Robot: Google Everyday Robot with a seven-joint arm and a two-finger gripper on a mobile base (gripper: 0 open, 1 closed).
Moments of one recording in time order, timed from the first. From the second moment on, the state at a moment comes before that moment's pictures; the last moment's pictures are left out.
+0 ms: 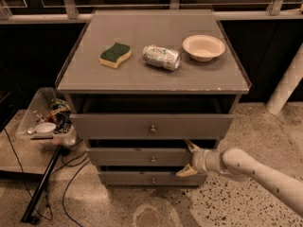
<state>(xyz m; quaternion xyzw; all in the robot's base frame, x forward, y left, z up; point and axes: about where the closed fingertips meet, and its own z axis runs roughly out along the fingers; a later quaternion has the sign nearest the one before) 0.605 -0.169 0.395 -0.59 0.67 0.10 0.43</state>
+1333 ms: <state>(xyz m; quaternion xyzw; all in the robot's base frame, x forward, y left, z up) 0.609 -0.169 0.410 -0.59 0.67 0.10 0.43</state>
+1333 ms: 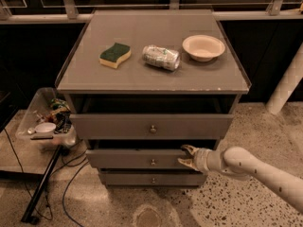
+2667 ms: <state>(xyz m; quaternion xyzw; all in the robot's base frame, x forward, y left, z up) 0.580 -0.172 0.405 -0.57 0.68 0.10 0.44</state>
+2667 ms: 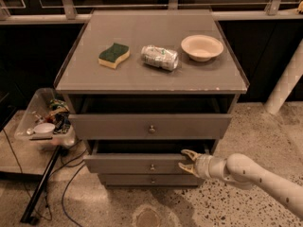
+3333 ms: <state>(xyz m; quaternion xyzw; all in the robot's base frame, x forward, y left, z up) 0.580 -0.172 0.404 -0.57 0.68 0.10 0.44</state>
